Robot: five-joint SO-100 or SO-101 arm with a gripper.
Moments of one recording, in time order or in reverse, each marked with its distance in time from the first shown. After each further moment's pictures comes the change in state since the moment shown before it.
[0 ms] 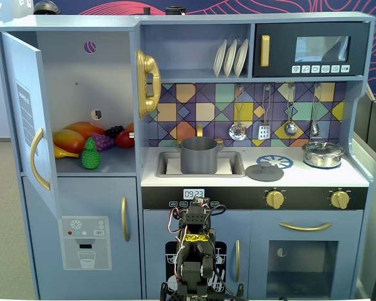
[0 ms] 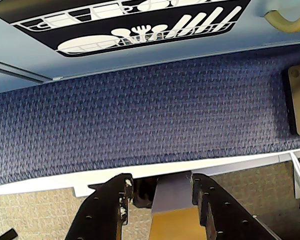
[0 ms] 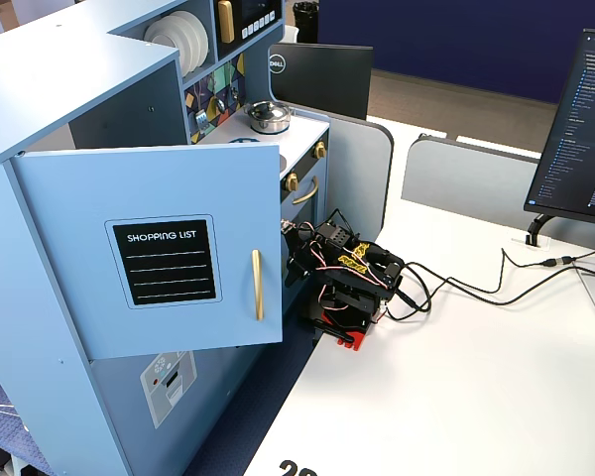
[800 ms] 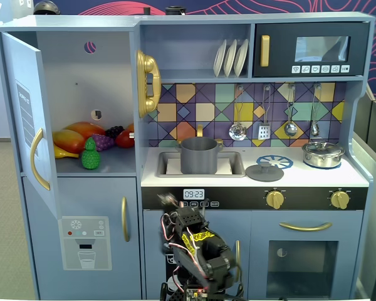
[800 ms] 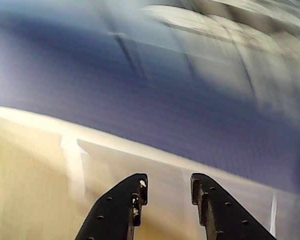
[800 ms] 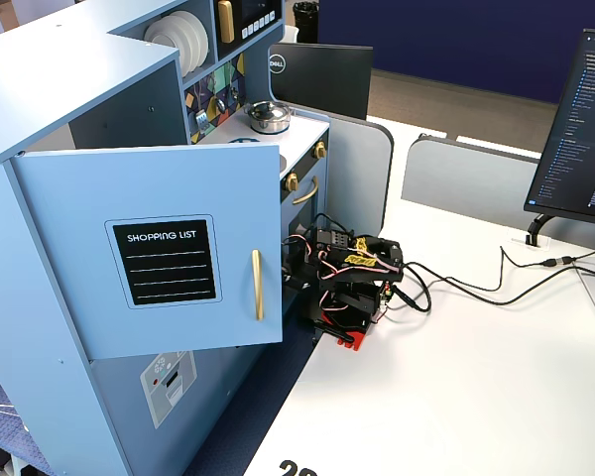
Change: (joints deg) arm -35.2 -1.7 -1.7 -23.1 -1.9
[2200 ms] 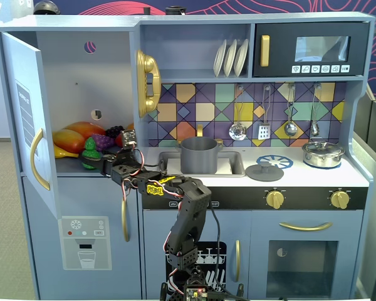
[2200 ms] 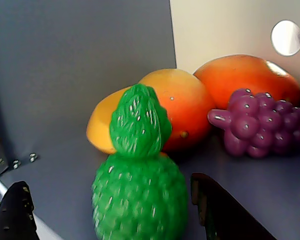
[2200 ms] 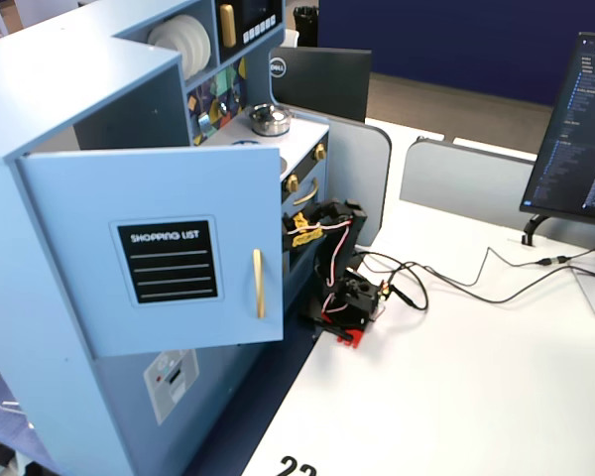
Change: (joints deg) arm -12.7 -72.5 -52.3 -80.1 4.4
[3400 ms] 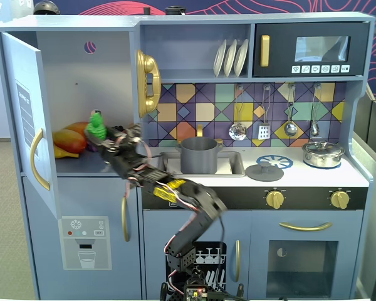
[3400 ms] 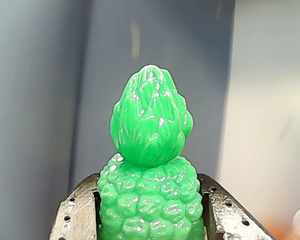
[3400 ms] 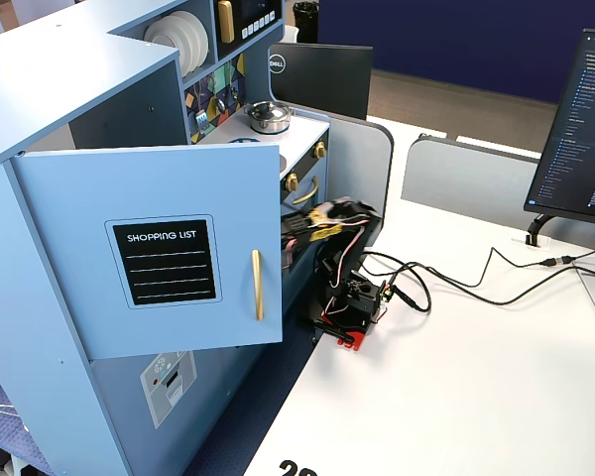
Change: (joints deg) arm -6.9 22.2 7.6 -8.9 -14.2
